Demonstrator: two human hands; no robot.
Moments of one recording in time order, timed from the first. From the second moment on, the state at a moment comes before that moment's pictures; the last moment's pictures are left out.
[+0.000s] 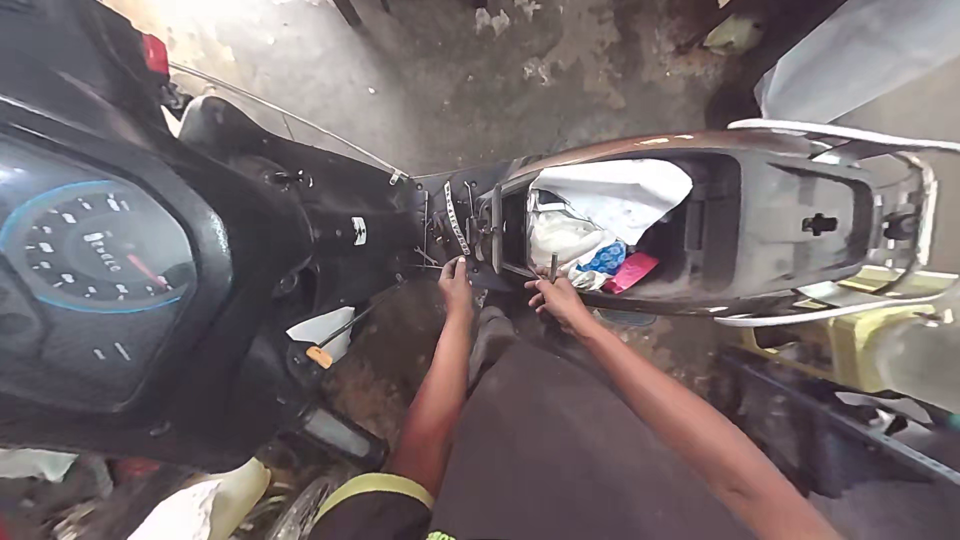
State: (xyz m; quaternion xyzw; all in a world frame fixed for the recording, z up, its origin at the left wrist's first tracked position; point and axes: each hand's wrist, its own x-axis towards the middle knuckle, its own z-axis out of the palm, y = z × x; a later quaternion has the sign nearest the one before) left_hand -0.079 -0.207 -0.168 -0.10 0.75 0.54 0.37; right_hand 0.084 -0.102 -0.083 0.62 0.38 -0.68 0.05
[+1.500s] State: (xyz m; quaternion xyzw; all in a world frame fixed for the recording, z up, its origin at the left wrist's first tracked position) left_hand -0.066 -0.040 -0.078 0.42 0.71 0.06 0.56; right_hand 0.003 -0.091 -0.046 0.68 0.35 -0.64 0.04
